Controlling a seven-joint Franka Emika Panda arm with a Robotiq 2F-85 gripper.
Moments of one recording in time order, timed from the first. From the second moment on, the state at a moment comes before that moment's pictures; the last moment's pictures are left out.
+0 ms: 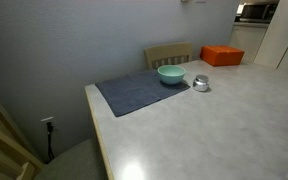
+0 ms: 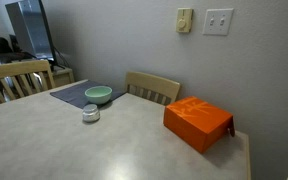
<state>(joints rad) 0.10 -0.44 0.14 -2.22 0.16 1.68 0.25</state>
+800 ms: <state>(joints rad) 0.09 -0.36 0.13 -2.22 -0.03 1.93 0.13</state>
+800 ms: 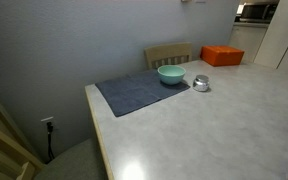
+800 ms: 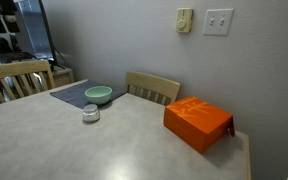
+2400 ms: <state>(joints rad) 0.09 0.14 0.06 -2.03 -0.02 2.18 0.12</state>
